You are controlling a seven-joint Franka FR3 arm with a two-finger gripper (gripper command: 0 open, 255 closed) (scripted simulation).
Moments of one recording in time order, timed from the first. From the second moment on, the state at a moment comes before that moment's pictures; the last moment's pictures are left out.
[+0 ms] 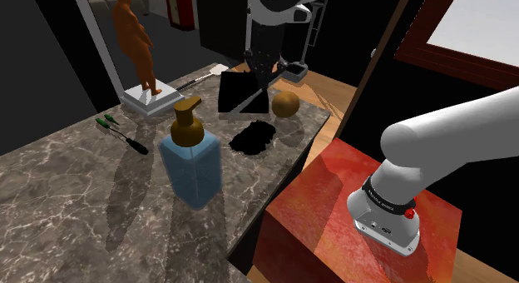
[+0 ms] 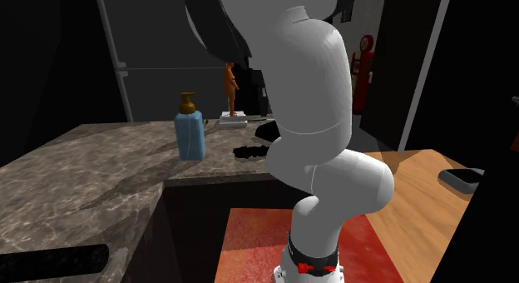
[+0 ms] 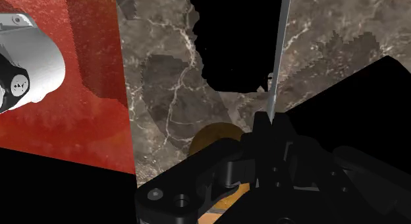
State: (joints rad) arm -0.58 -0.56 0.78 -2.30 0.34 1.86 1.43
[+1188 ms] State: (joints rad) arm -0.80 0.16 0.88 -1.77 -0.18 1.87 1.54
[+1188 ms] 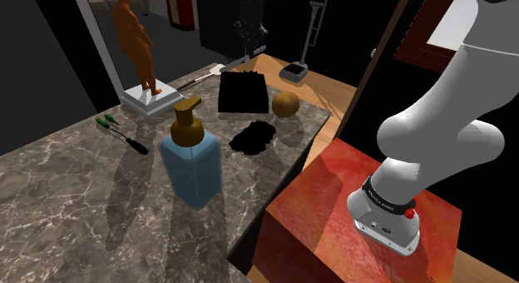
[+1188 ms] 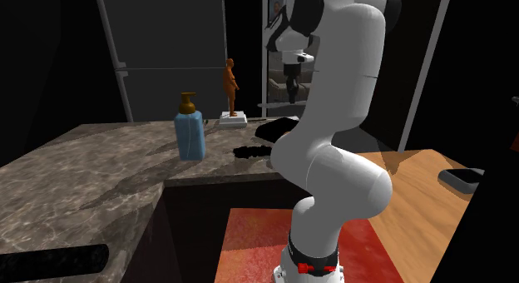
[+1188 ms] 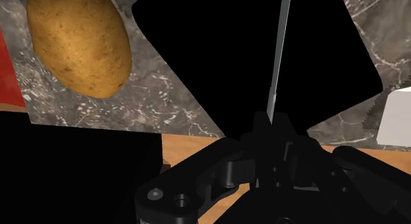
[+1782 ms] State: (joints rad) arm -0.79 0.20 0.87 -1.84 -0.23 1.97 1.57
